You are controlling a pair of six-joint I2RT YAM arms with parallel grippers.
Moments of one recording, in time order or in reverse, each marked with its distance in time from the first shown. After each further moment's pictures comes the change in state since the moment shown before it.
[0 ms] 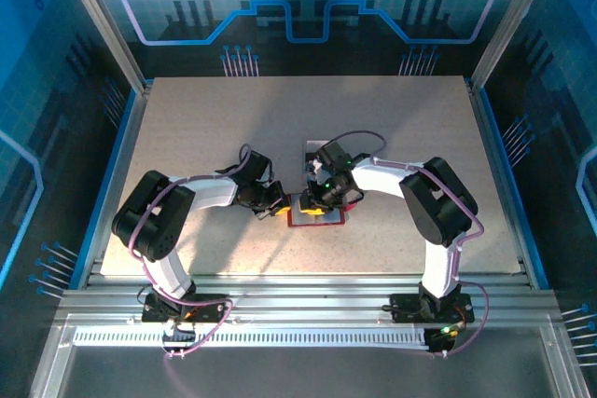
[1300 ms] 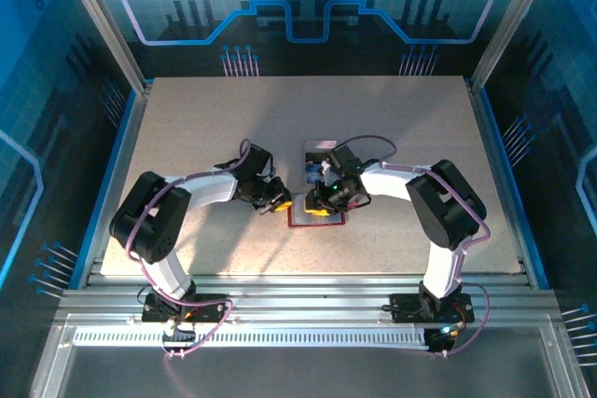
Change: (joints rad) left arm 0.000 -0.021 0.069 -0.087 0.001 0.008; right arm -0.042 -0.049 -0.117 0.119 -0.034 0.041
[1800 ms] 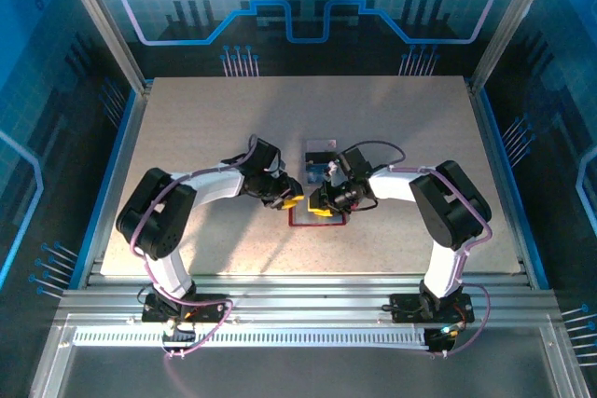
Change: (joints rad) left arm -0.034 0.050 0.071 0.010 0.064 -0.025; right arm -0.057 -0.018 -0.100 0.154 -0.112 0.041
